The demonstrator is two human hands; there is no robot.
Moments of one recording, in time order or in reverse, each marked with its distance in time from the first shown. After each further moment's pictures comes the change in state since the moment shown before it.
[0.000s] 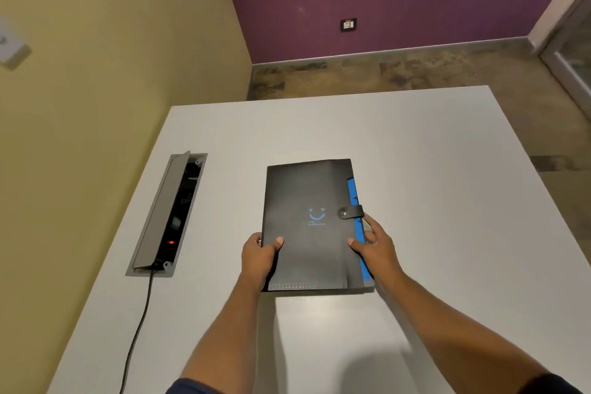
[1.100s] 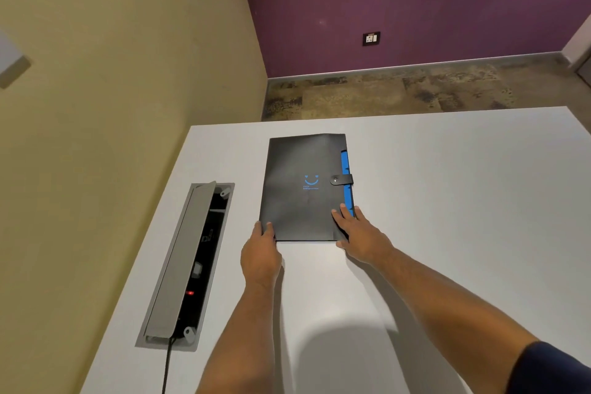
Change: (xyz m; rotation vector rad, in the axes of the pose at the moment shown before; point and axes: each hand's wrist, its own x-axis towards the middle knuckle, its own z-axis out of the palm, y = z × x) left_hand 0.179 0.054 -0.061 1.026 0.169 0.424; right_hand 0.176 -0.065 0.162 -1.199 -0.349 -0.289
